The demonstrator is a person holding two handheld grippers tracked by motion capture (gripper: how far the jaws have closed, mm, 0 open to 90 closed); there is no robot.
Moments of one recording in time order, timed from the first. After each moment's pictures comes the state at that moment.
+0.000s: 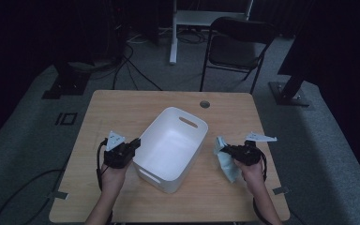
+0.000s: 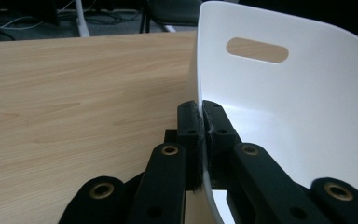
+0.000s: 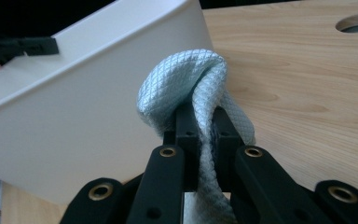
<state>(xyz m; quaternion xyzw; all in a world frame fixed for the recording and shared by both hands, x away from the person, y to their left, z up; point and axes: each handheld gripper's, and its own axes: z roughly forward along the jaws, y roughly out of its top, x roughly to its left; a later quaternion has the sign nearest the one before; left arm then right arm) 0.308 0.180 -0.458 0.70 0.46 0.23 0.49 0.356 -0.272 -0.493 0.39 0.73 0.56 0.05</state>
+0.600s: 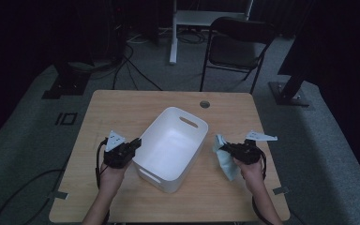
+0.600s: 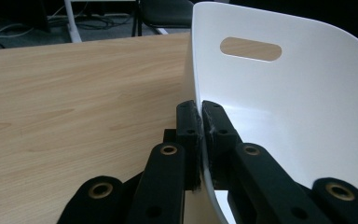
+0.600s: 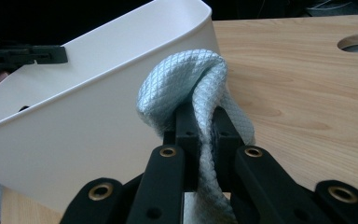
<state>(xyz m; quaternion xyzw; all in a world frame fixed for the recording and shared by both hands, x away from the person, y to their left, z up) 0.311 0.183 -0.459 0.71 0.45 0.22 0.49 0.355 -0.267 -0.483 0.38 0.72 0.57 0.06</state>
